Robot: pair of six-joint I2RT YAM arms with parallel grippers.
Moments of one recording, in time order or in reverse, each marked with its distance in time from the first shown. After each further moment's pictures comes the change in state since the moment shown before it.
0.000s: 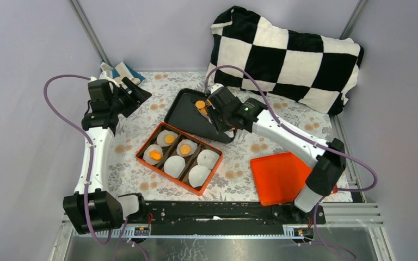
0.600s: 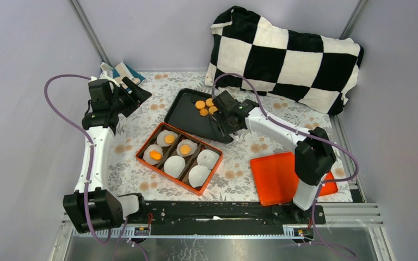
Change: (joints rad) left arm 0.000 0.011 0.000 0.005 0.000 0.000; right arm -0.121 0.132 -0.129 0.069 0.006 -0.002
